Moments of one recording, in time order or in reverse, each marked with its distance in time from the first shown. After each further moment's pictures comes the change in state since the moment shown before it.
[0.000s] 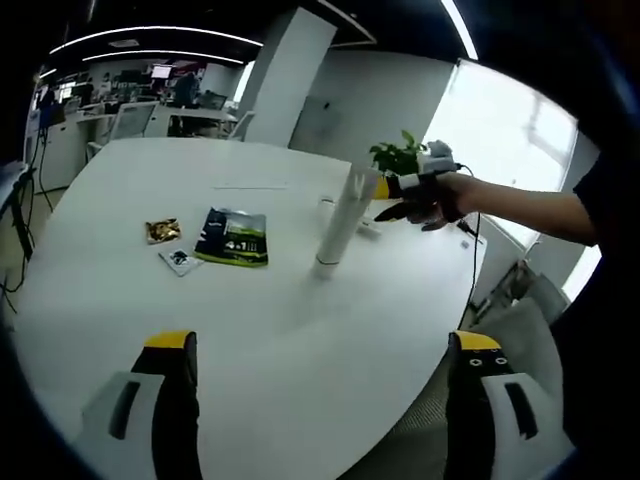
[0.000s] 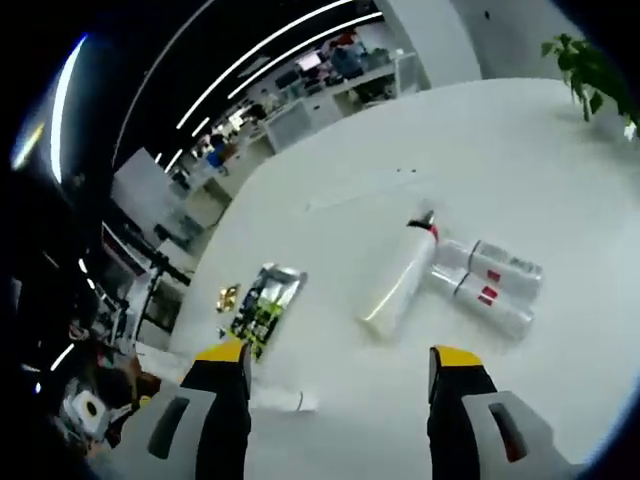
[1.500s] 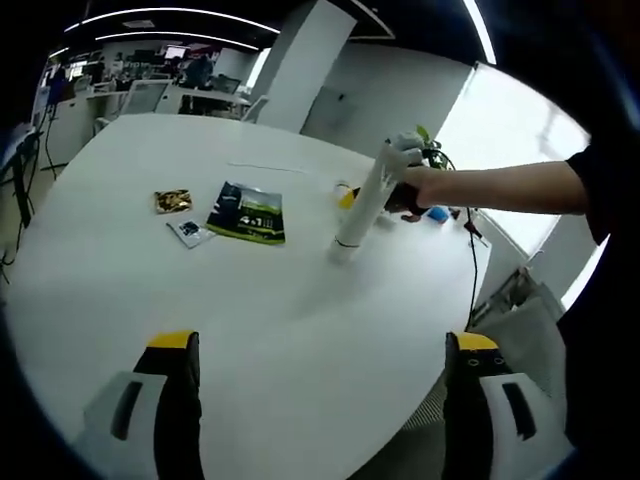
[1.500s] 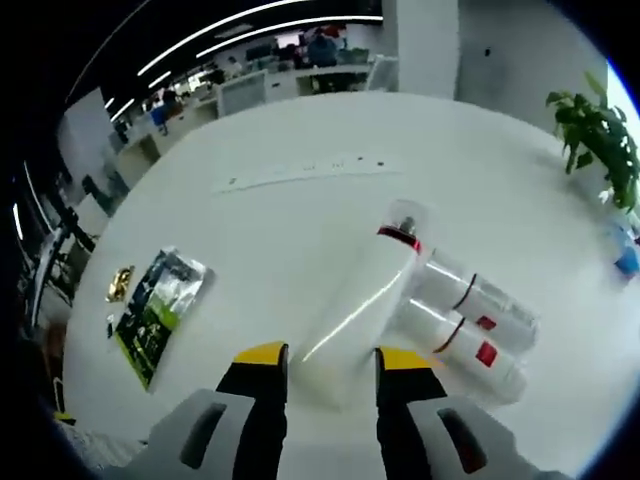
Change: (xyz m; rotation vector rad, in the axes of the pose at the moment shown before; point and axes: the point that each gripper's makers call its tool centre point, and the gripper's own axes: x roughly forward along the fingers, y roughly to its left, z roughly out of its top) left arm 0.010 0.022 -0.019 -0.063 0.037 0.009; right arm 0.072 -0.040 0.005 -0.207 0.035 -0.368
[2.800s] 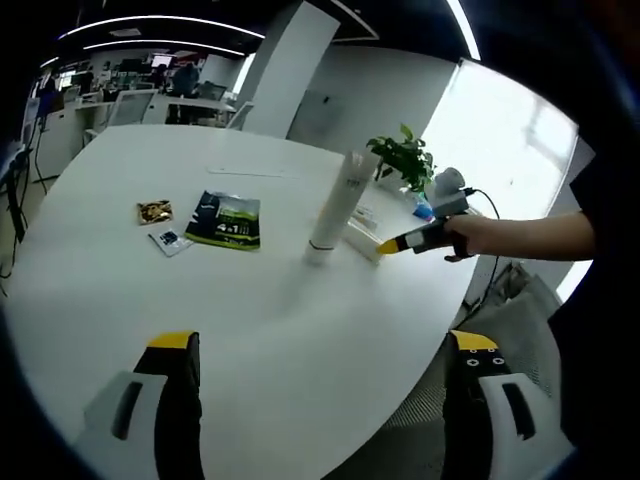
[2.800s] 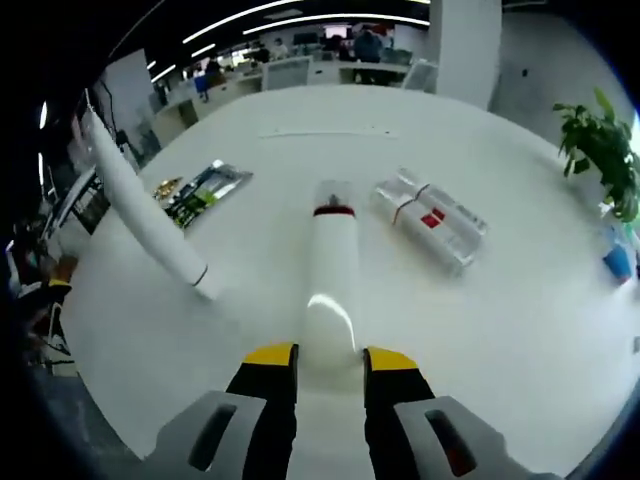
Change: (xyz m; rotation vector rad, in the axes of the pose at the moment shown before) left arm -0.006 -0.030 -0.003 0.044 -0.012 -0.036; right arm -0.087 -0.039 -0.119 -0.156 0.042 0.105
